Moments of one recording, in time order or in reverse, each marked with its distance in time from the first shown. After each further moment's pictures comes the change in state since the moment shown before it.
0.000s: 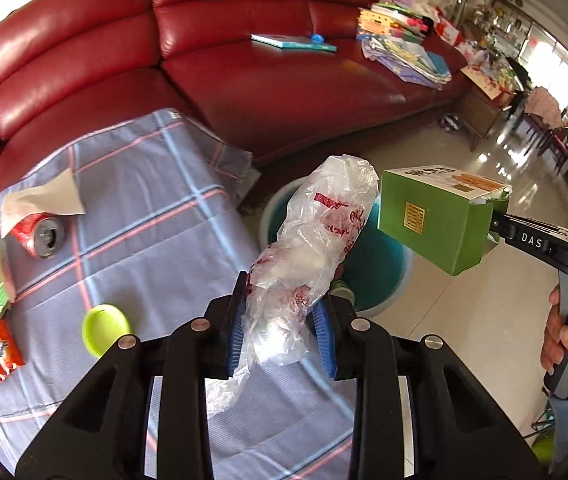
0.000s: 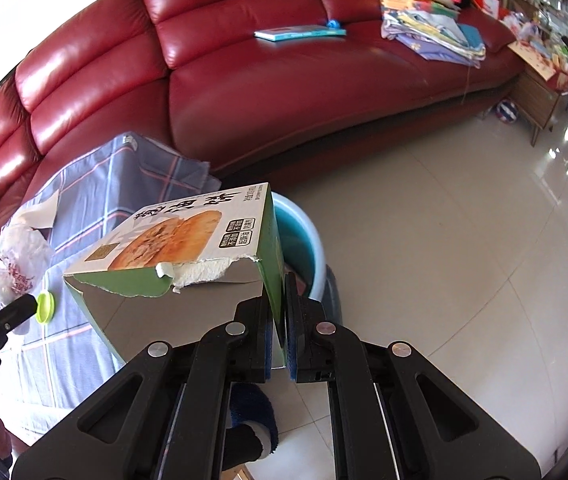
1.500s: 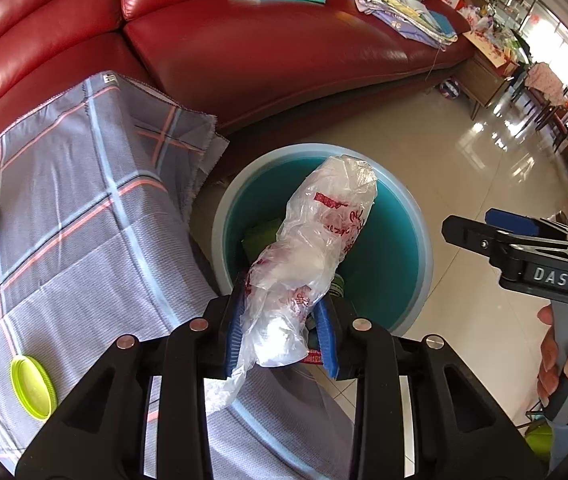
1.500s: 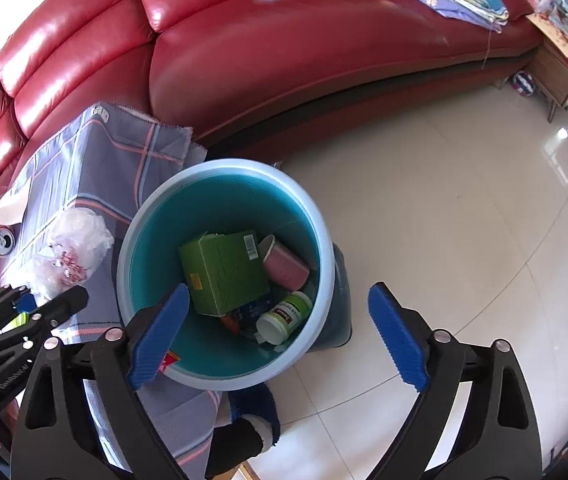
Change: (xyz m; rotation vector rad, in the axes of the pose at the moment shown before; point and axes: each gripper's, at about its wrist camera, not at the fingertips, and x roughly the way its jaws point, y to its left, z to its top) left arm 0.119 -0.022 0.031 0.018 0.147 -0.039; right arm 0.086 -0.011 0.020 0.016 0.143 0.024
